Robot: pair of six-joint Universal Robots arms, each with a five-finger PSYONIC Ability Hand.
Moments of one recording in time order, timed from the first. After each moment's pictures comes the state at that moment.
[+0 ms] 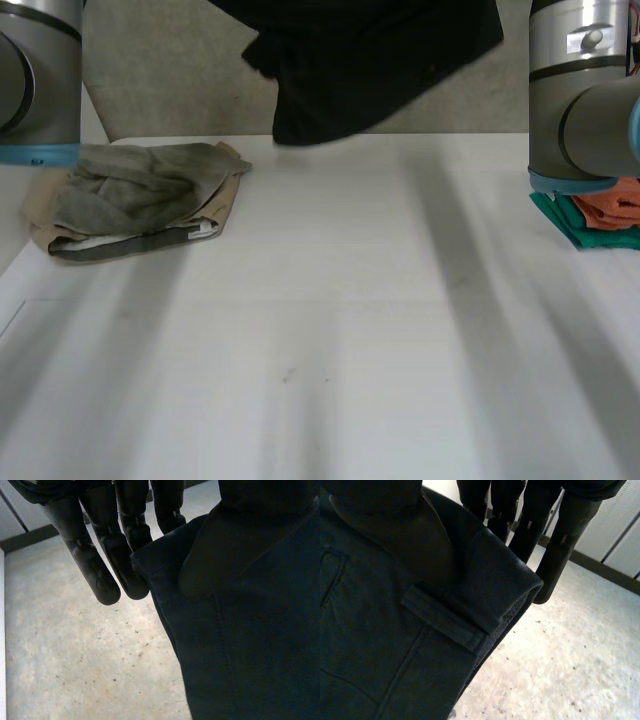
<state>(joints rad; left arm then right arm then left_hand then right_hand) 4.37 -1.90 -1.05 3.84 -1.47 3.24 1.95 -1.12 1.14 -1.04 1.48 2.93 1.16 1.20 1.20 1.20 1.01 1.13 1.18 1.19 1.20 1.02</state>
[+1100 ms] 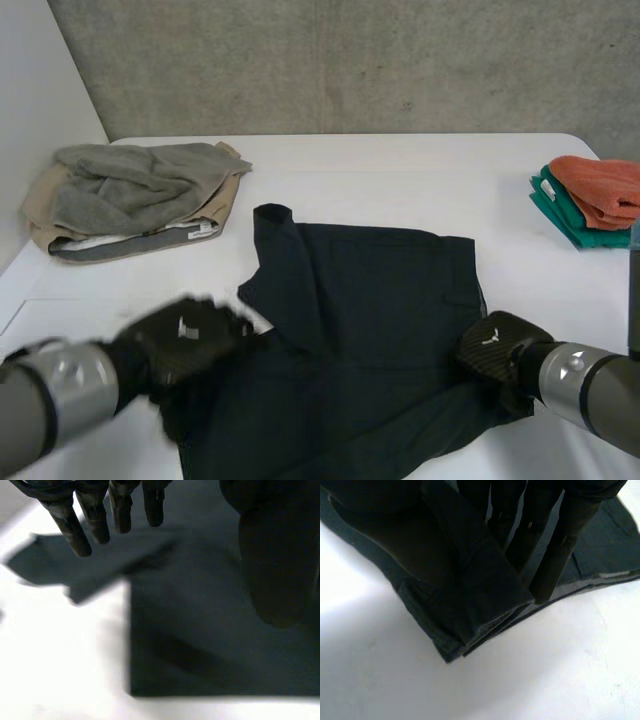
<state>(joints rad) 4.40 -1.61 -1.81 2.73 -1.18 3.80 1.85 -1.33 1.81 0.33 1.31 2.30 0.19 0.21 0.21 0.21 0.05 1.13 1.18 1.19 1.20 1.02</state>
